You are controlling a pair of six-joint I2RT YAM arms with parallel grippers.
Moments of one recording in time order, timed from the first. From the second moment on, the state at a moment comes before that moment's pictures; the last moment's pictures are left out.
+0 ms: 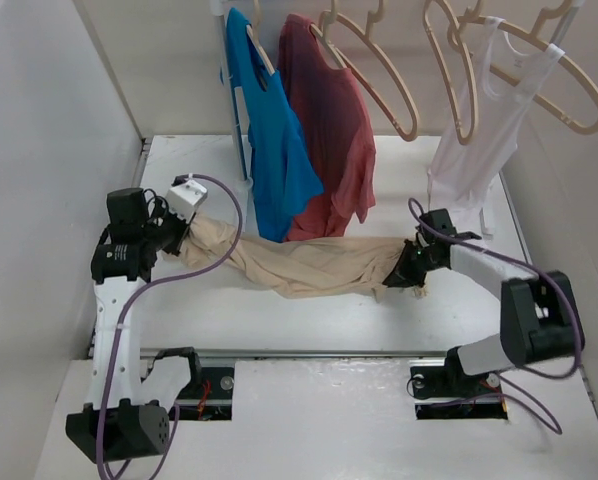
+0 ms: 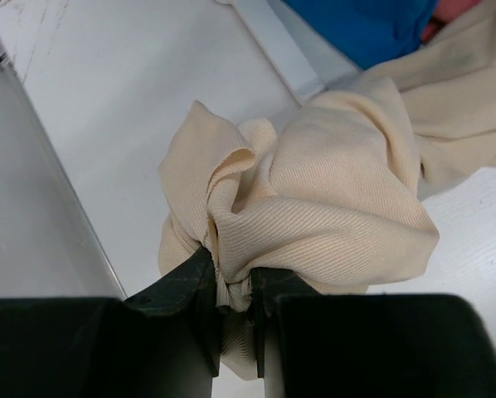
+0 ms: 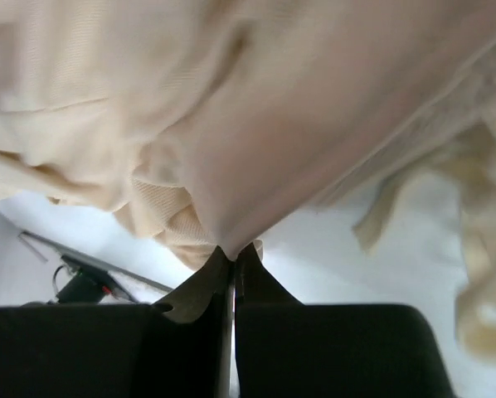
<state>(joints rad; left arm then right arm) 0.10 0.95 1.05 -0.79 0.37 0.63 0.18 1.47 0.74 -0.51 -0.44 0.69</state>
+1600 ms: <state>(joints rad) 0.15 1.45 1.22 -0.48 0.33 0.42 0.18 1.47 1.05 -0.60 0.10 0.61</state>
